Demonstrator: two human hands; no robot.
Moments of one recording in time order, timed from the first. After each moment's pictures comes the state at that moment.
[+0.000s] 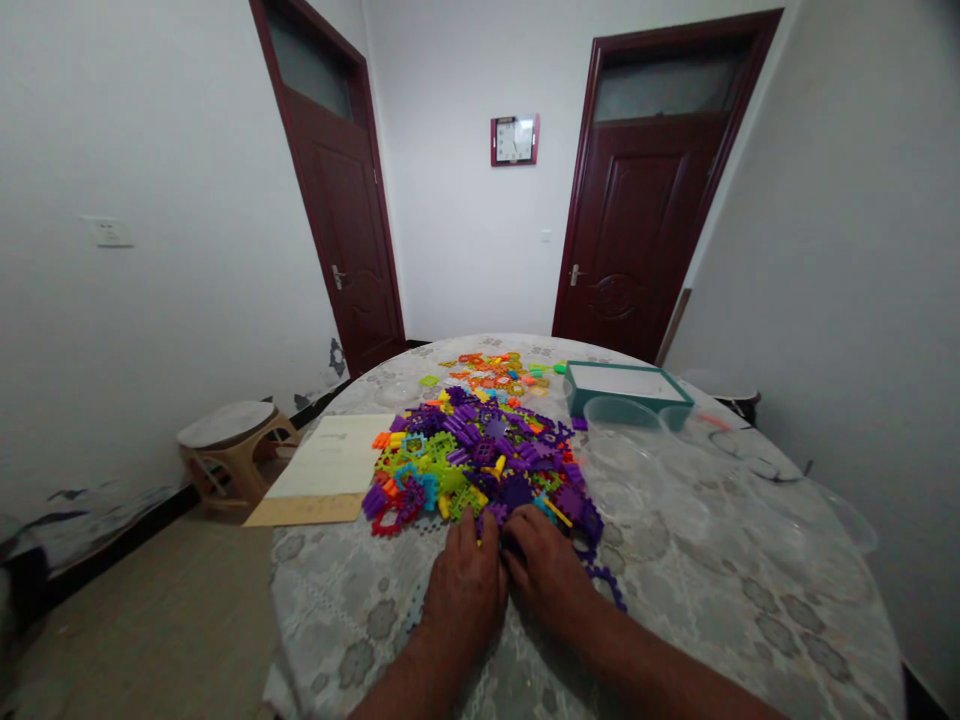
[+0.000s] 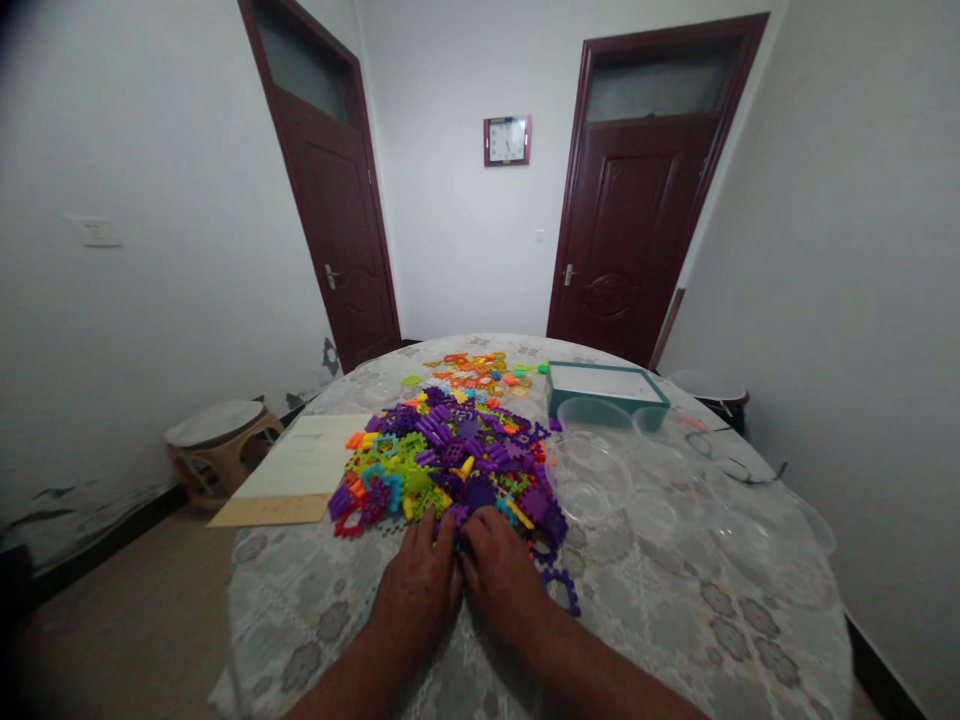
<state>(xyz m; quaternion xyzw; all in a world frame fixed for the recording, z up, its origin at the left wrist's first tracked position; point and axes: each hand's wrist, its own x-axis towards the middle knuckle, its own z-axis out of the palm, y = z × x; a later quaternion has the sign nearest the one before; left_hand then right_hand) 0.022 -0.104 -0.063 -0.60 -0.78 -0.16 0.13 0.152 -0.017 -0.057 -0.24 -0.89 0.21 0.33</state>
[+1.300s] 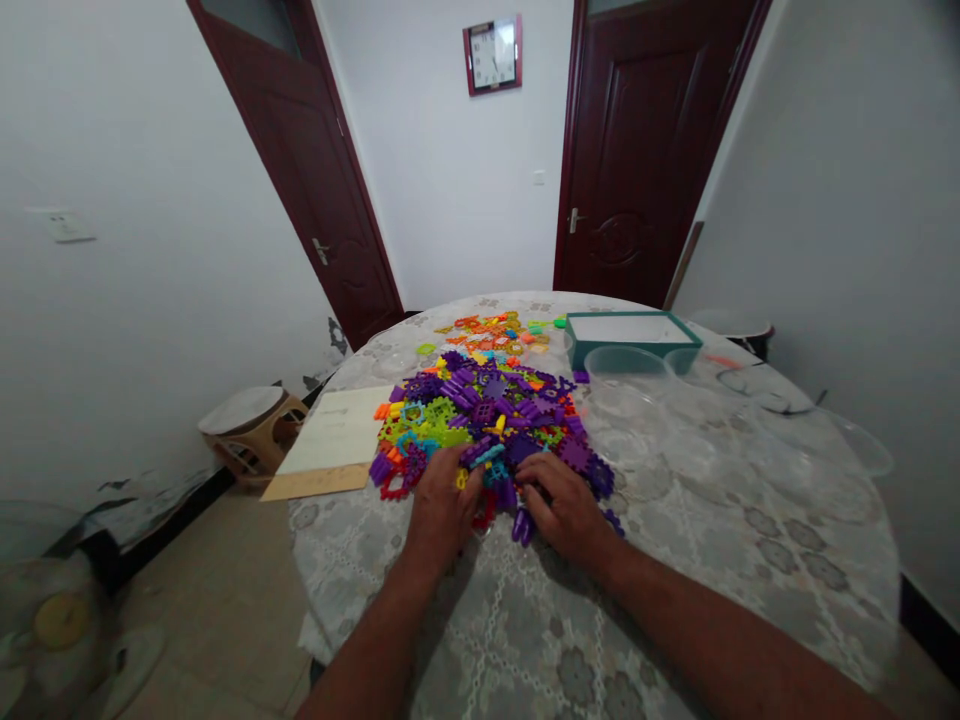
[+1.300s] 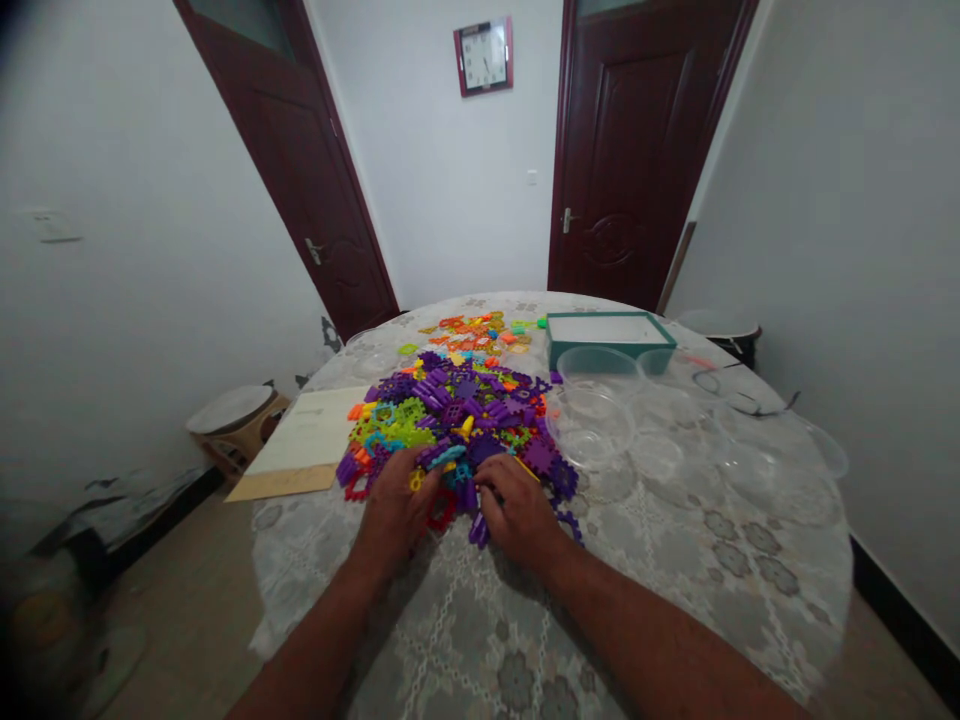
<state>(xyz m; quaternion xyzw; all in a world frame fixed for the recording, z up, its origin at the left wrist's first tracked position) -0.025 -0.092 -0.021 -0.57 -0.68 -0.46 -0.01 0.168 -0.001 -0.050 -0.18 -0.82 0.28 0.46</state>
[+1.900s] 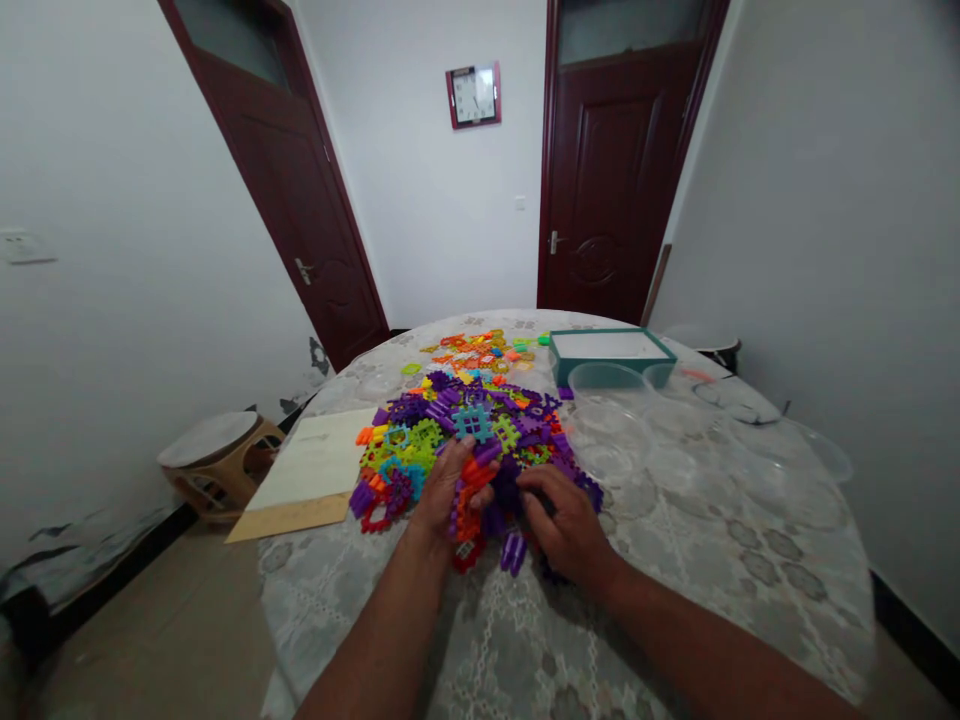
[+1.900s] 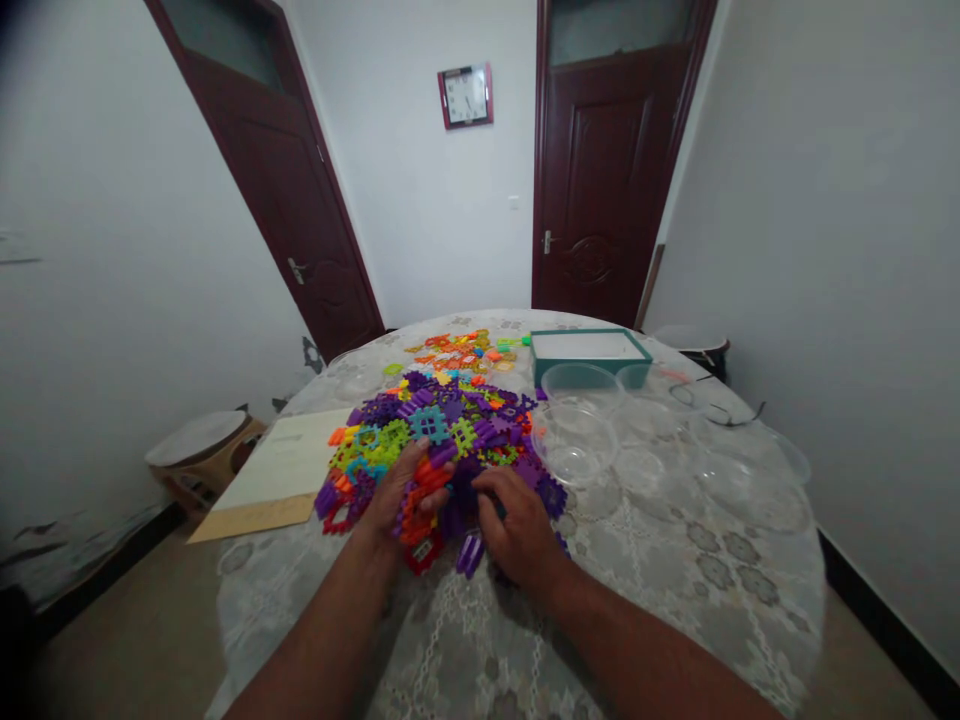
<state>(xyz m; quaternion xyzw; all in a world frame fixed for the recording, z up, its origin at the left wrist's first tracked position) -0.007 -0.044 0.015 -0.24 -0.42 -0.68 -0.55 0.177 0.004 -0.042 -0.24 -0.79 0.29 0.48</state>
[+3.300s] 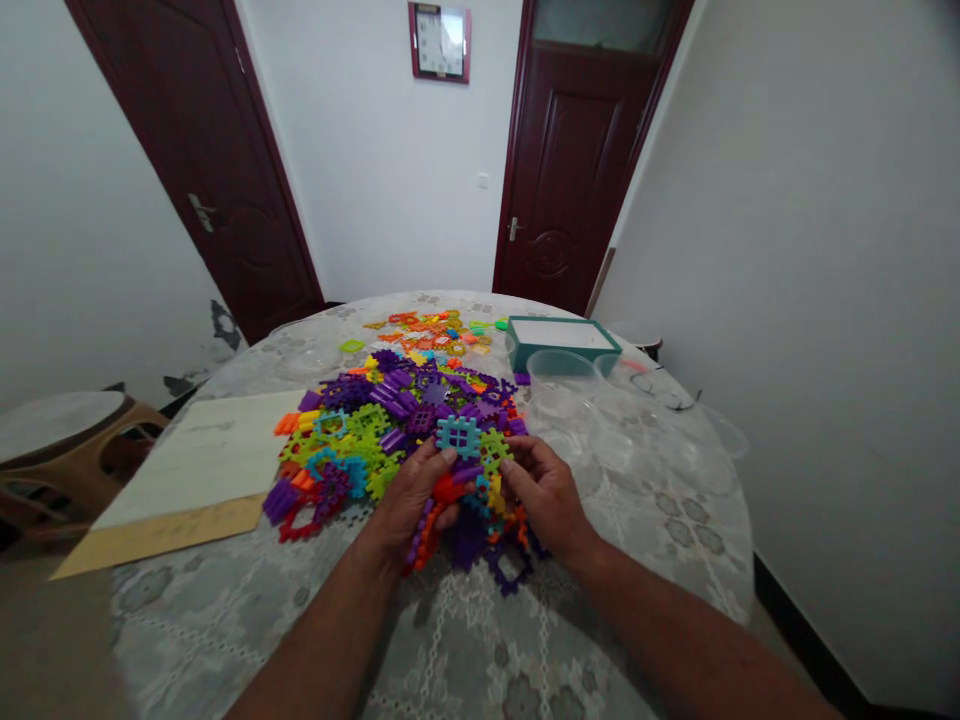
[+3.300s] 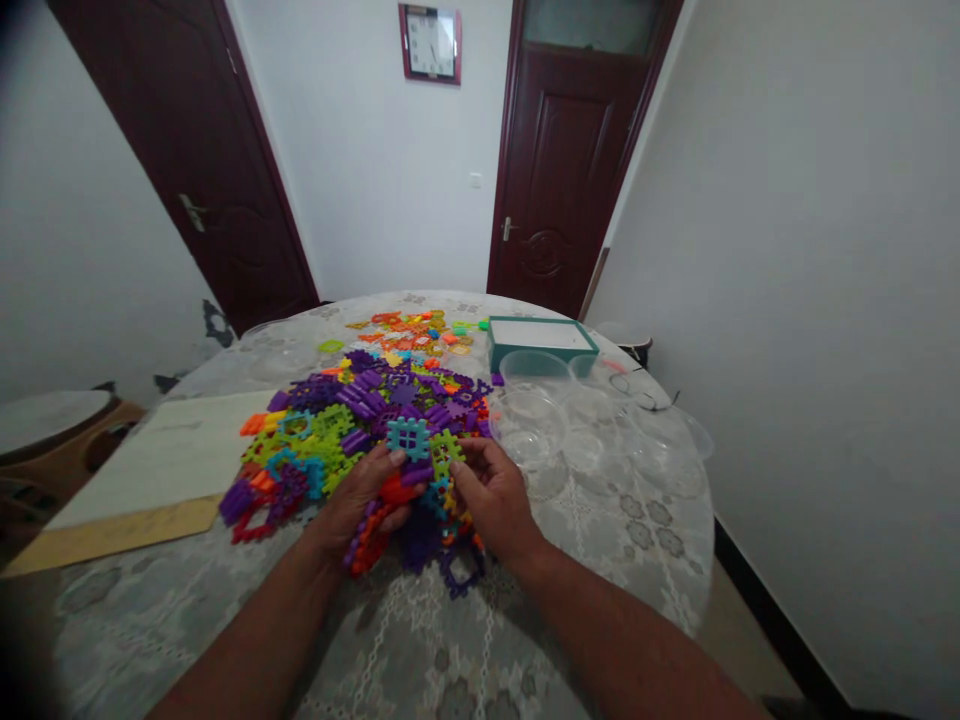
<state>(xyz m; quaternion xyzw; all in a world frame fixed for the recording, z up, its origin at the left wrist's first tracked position) 0.003 -0.047 0.005 -0.32 -0.41 -0.60 -0.60 0.183 0.007 -0.013 -0.34 -0.57 0.56 0.49</state>
